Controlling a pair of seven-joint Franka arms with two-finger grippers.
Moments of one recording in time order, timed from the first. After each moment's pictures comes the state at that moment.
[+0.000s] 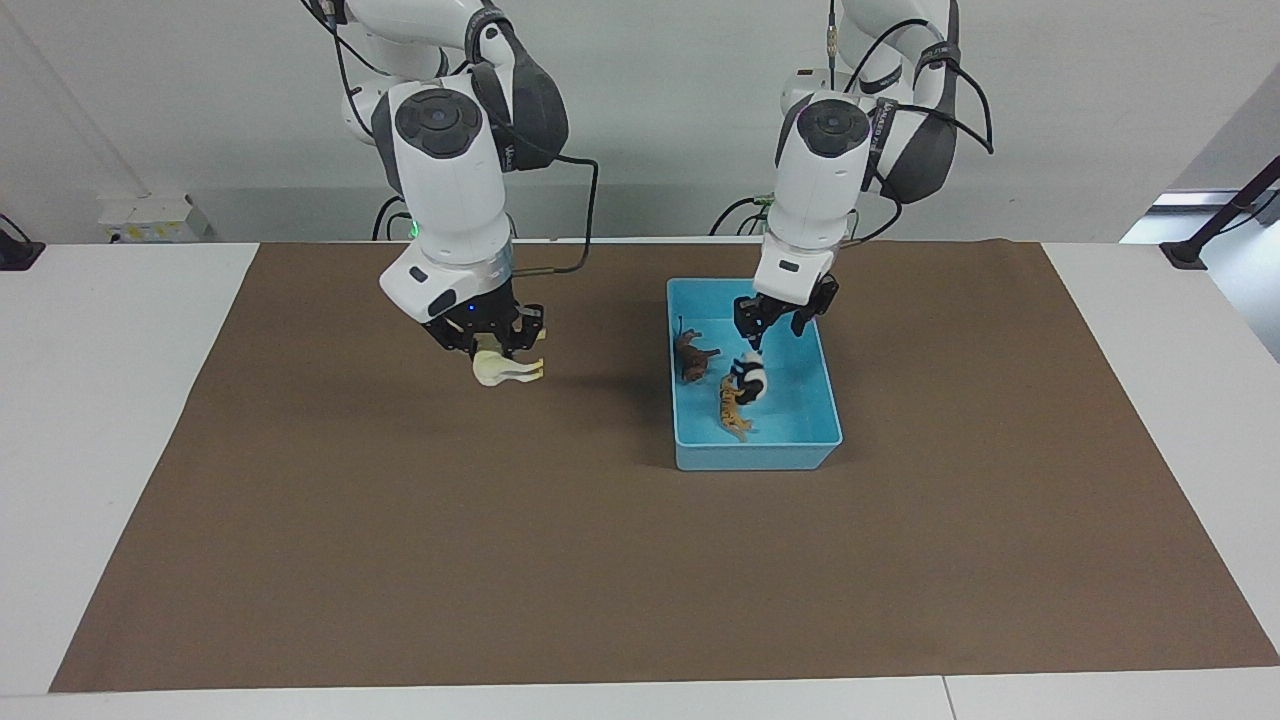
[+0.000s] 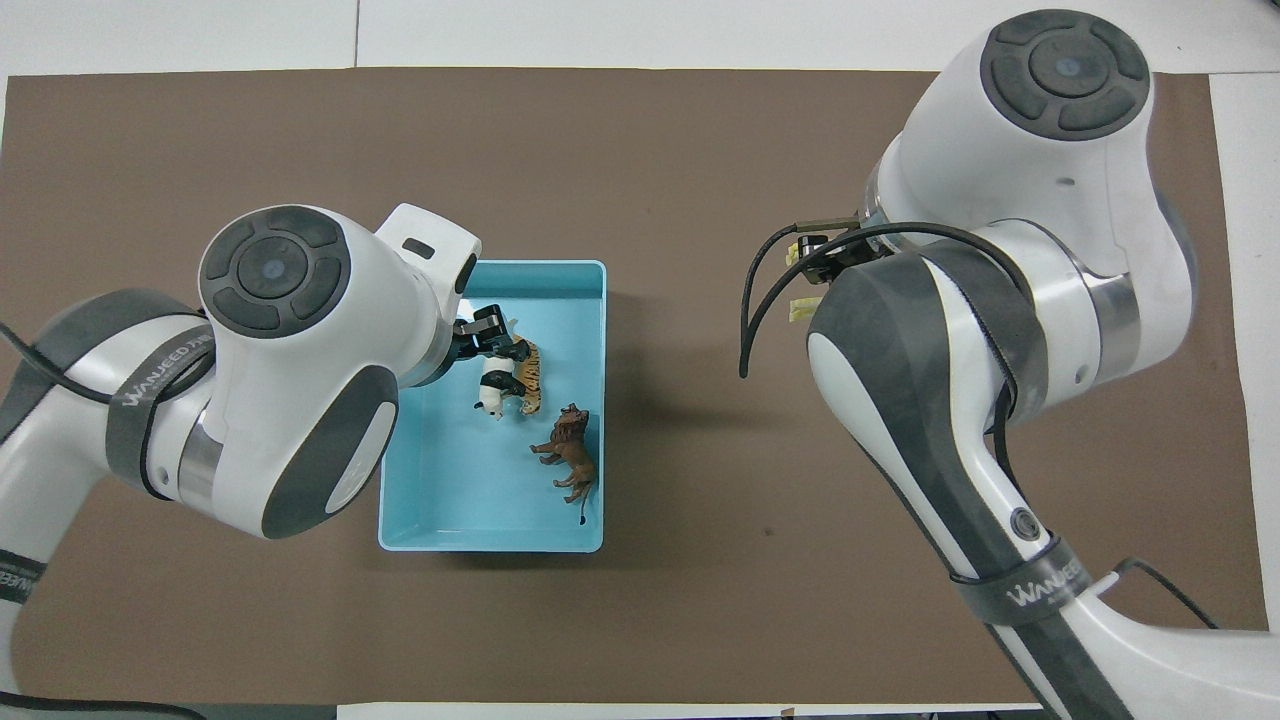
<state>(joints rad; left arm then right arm) -0.43 0.03 -0.05 -1.88 0.03 1.92 -0.74 0.48 0.27 -0.16 -1.50 0.00 1.72 0.32</state>
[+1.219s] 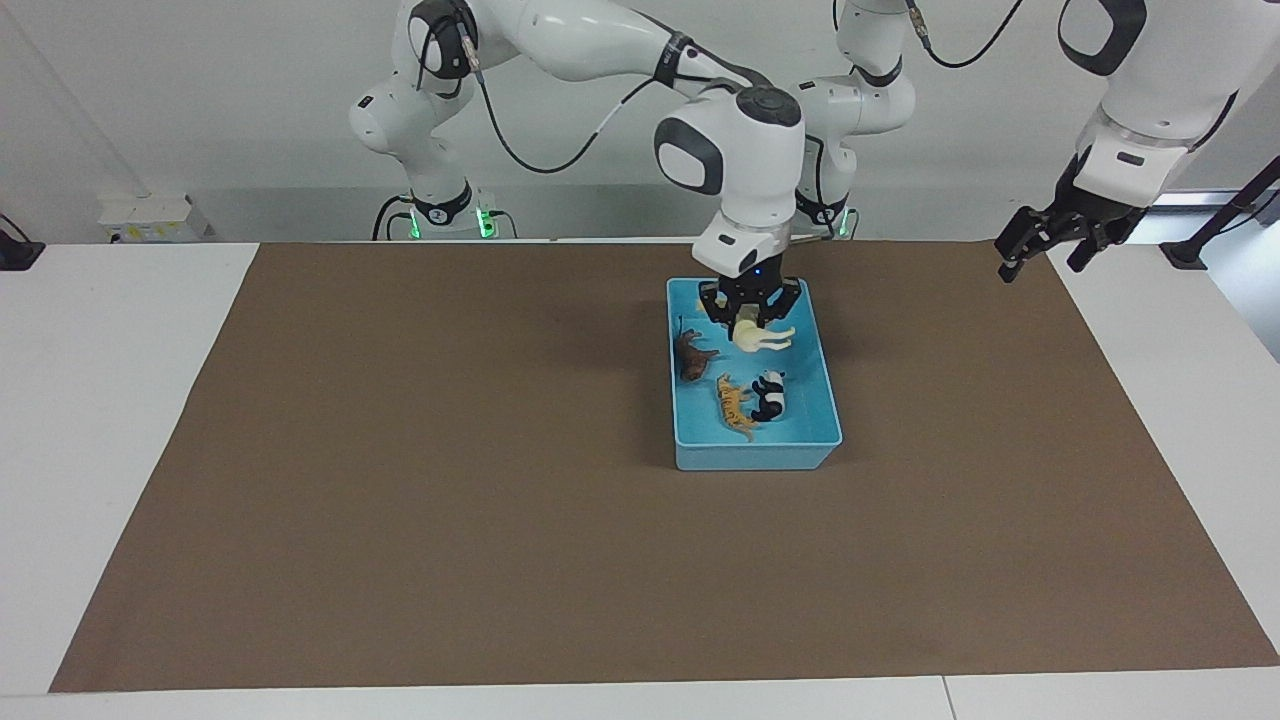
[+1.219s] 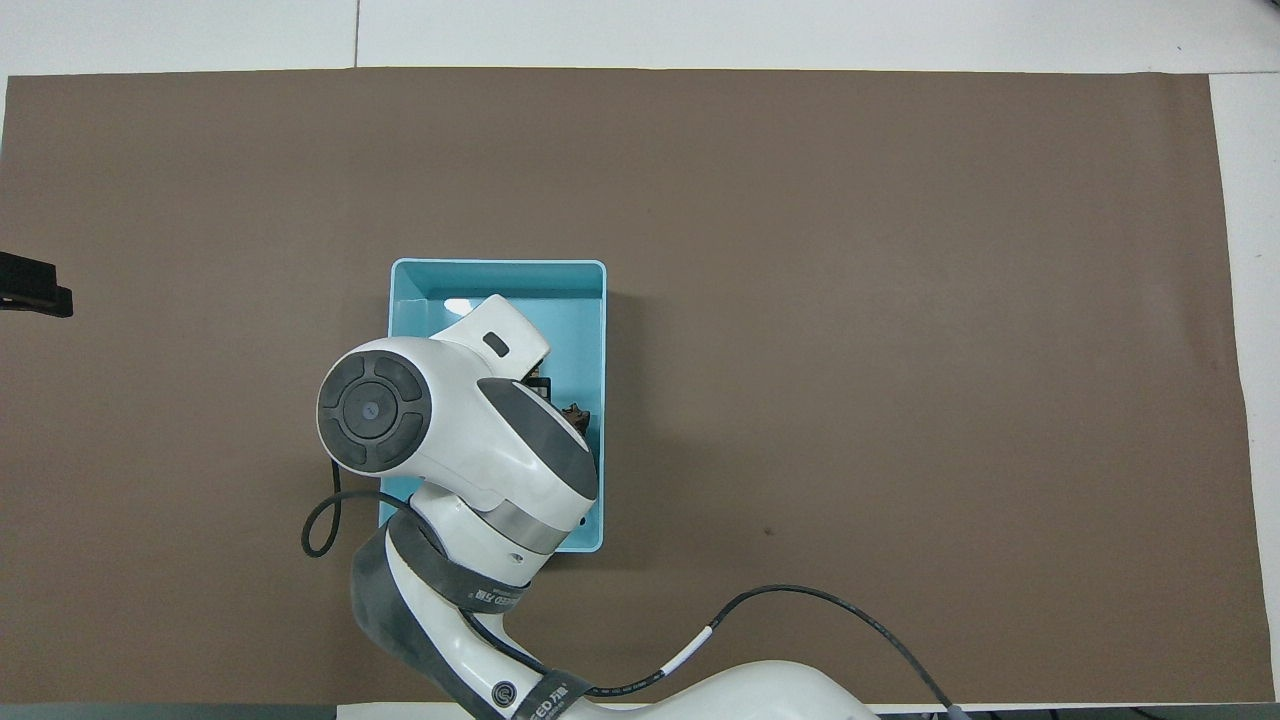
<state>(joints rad) 0.05 -0.02 -0.03 -1.56 0.03 1.56 -0.03 0.94 0.65 -0.14 -1.20 0.00 1.93 0.88</state>
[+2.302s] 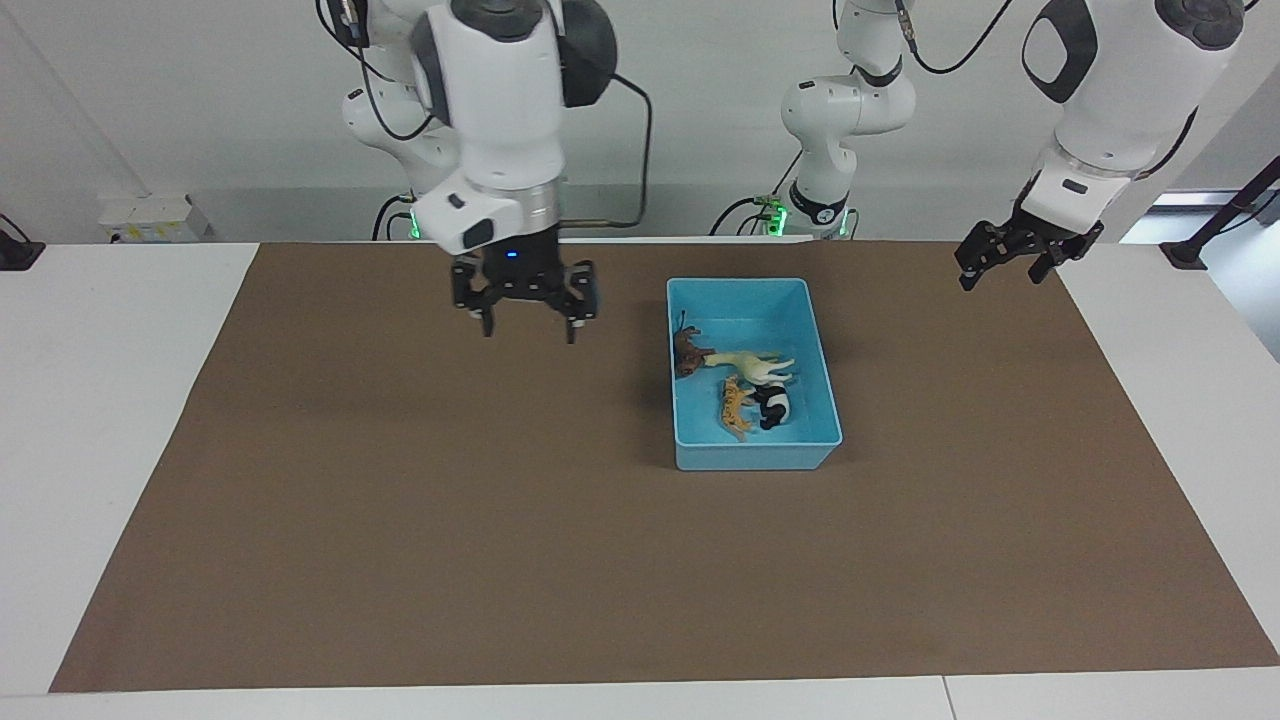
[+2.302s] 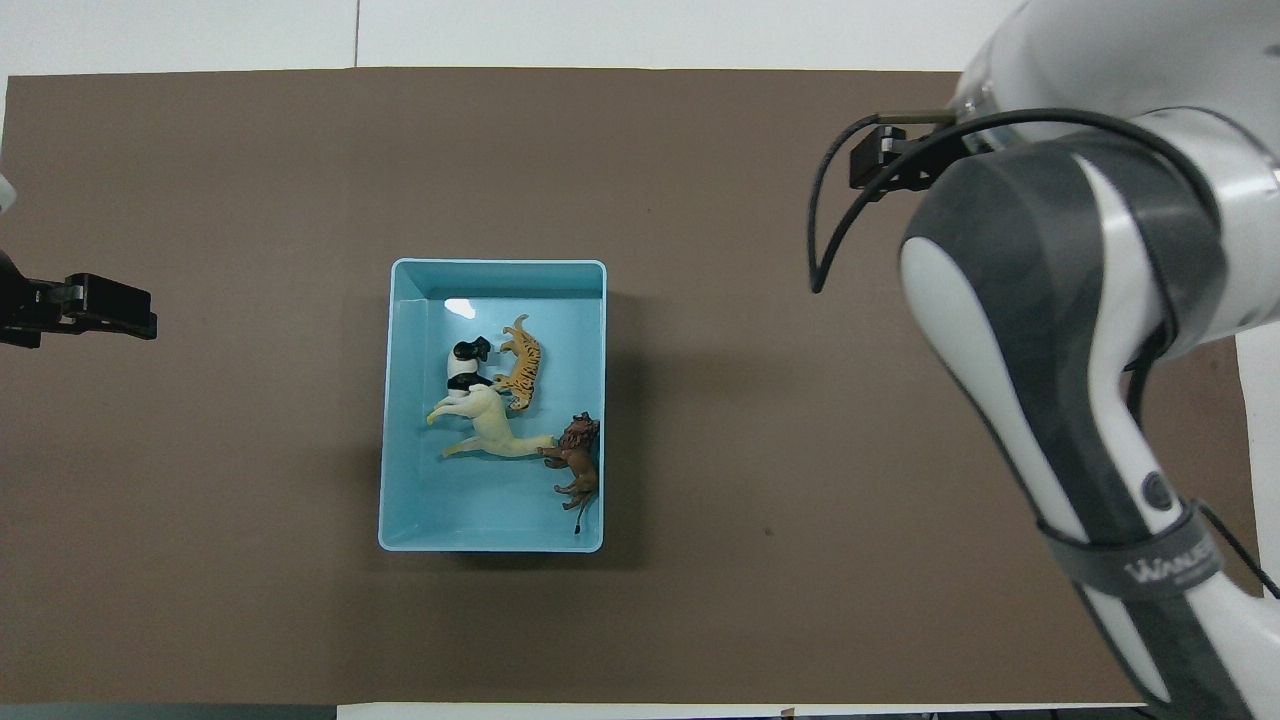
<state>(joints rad) 0.02 -0.04 -0.05 -1.68 0.03 1.61 -0.03 0.37 0.33 -0.18 -1.21 -0.03 1.59 0.29</state>
